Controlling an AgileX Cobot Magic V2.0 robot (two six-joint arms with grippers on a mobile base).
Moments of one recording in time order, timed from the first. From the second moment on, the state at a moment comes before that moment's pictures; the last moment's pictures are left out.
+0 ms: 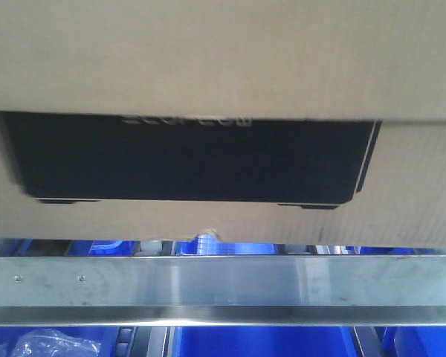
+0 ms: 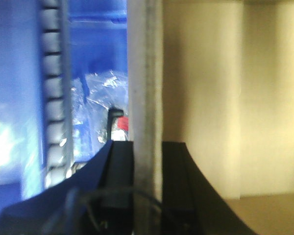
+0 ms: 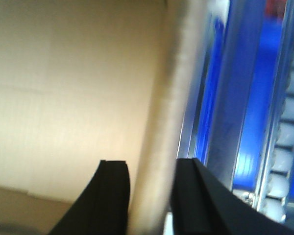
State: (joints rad) left arm -0.24 1.31 -1.56 0.03 1.25 -0.09; right arm 0.11 1.31 -1.38 0.10 1.08 -0.04
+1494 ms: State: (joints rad) left arm -0.24 0.40 -1.09 -0.04 1.17 -0.06; right arm 0.21 0.44 -0.97 0.24 1.02 -0.02
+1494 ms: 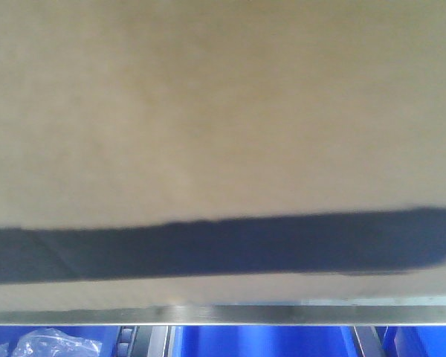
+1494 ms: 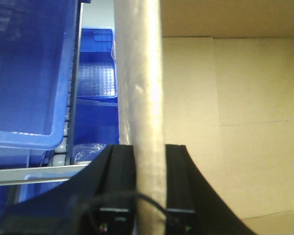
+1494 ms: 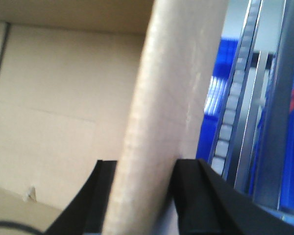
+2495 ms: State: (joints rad) left arm -0.24 0.40 -1.09 -0.08 1.13 -0.03; right arm 0.21 0.35 -0.97 0.23 0.95 -0.02
